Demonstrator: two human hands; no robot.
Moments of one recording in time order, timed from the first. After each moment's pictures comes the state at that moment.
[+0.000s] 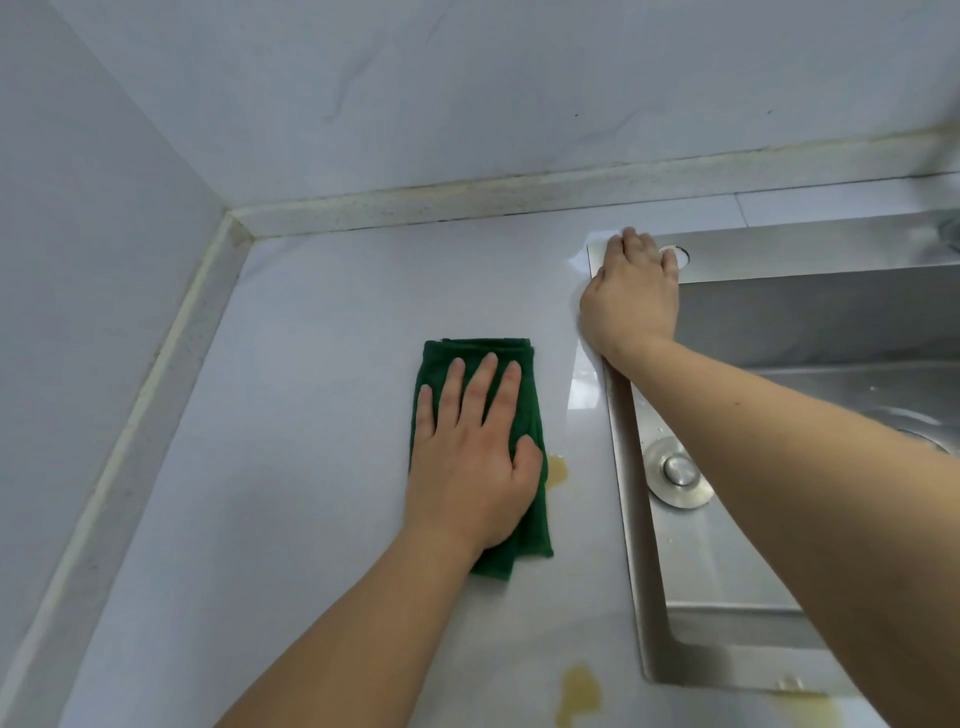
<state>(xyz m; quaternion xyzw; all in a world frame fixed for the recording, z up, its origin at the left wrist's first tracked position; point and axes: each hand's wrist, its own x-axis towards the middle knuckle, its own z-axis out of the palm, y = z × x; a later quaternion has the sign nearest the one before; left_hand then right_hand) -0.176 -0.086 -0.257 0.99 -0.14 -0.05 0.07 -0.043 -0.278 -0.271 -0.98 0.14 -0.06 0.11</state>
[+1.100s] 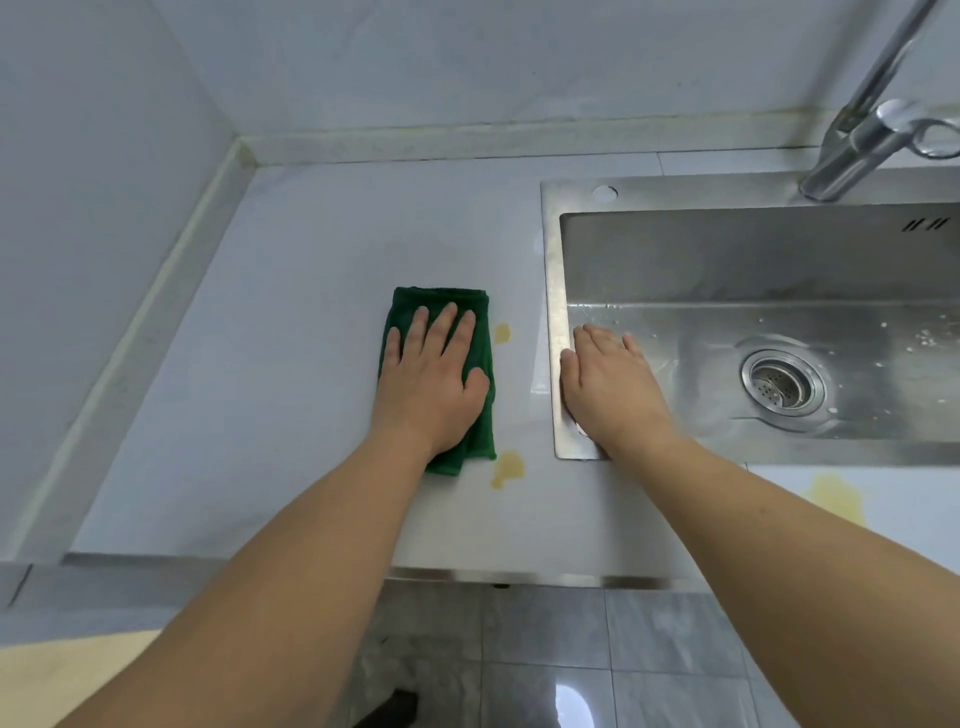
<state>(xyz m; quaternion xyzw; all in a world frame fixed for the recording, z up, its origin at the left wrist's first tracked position) -0.257 -0.072 -0.257 0.99 -0.13 -0.06 0.07 -0.279 -0.272 -0.269 -0.99 0.03 0.03 0.13</state>
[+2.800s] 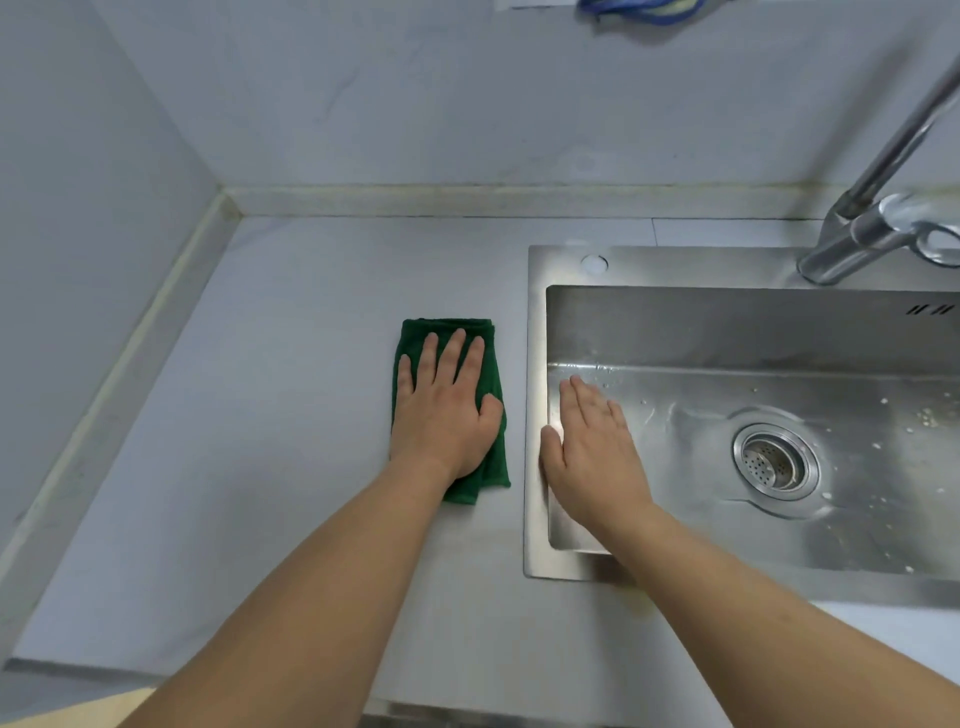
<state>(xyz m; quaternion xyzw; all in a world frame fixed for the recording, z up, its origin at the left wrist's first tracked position) -0.191 -0.127 -0.254 0.99 -0.10 -0.05 0.07 -0.252 -0.292 -0.263 -0.98 0.02 0.07 0.17</state>
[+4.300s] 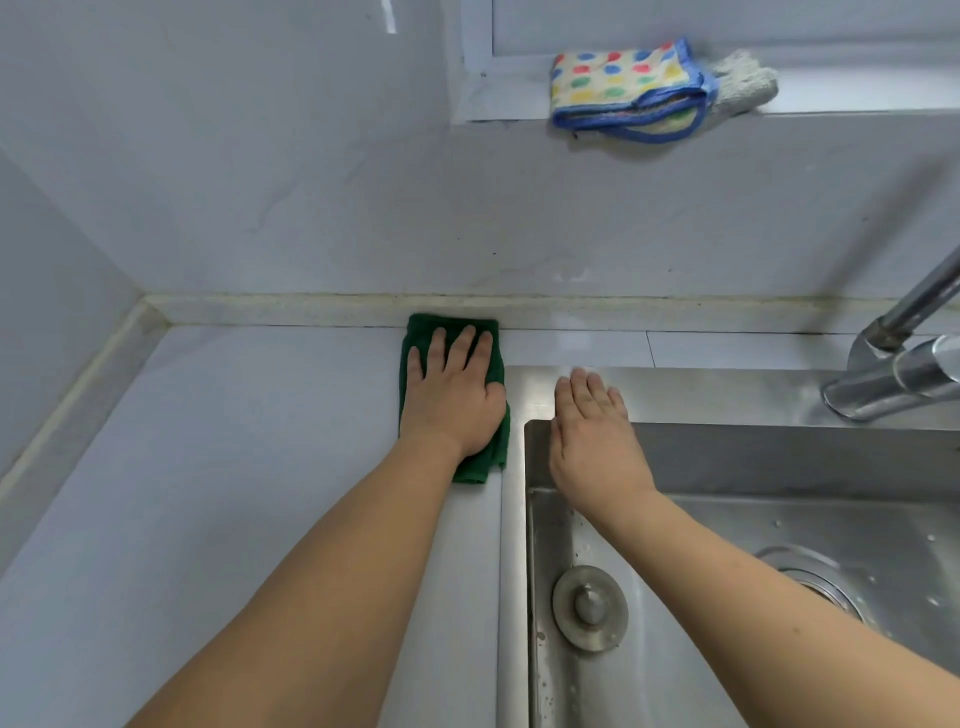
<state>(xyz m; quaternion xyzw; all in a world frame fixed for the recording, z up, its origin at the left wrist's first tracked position) 0.005 -0.194 -0.251 0.99 -0.12 -0.05 0.07 -0.069 -0.345 -0.255 -1.00 0.00 0.06 0.07</state>
